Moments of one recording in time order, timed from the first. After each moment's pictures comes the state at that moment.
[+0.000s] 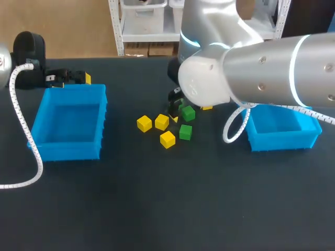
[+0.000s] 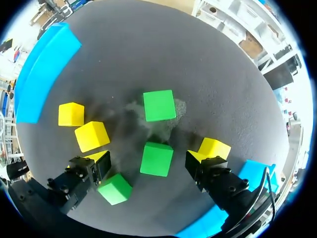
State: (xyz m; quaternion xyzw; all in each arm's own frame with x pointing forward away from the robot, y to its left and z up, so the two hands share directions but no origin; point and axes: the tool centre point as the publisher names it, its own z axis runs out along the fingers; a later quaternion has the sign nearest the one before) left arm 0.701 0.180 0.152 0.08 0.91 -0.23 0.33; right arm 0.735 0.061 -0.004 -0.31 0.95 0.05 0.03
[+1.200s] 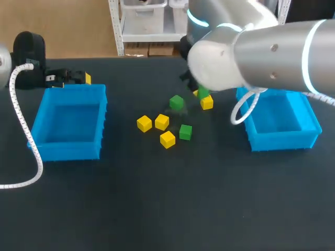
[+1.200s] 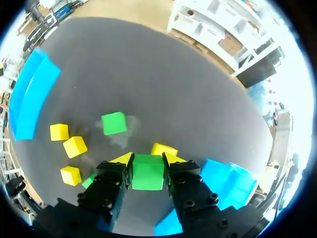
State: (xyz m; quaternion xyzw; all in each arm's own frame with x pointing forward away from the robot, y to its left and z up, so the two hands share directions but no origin) left arm 0.701 0.180 0.152 0.08 0.91 -0.23 0.33; right arm 0.781 0.015 0.050 -0.26 0.96 -0.01 0.08
